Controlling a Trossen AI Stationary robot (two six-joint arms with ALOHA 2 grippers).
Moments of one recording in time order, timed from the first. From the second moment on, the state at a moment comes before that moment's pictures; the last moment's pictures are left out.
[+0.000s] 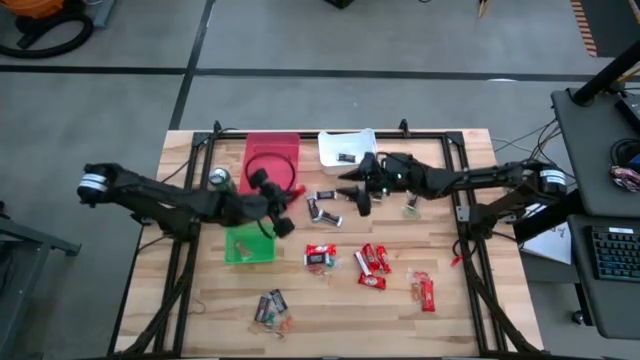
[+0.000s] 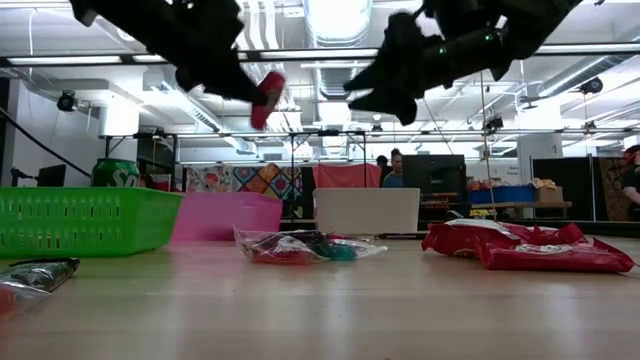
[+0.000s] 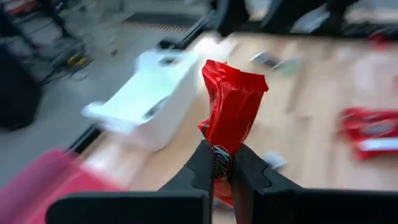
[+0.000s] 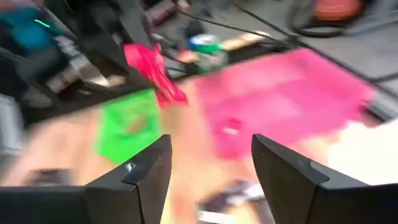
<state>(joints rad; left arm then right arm) -0.11 1.22 0.74 -0.05 -0.63 -0.16 -0.25 1.40 0.74 0.39 -0.13 0.18</state>
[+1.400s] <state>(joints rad) 0.62 1.58 1.04 -0.63 -0.22 0.42 -0.54 1.41 0.80 0.16 -0.08 0.03</state>
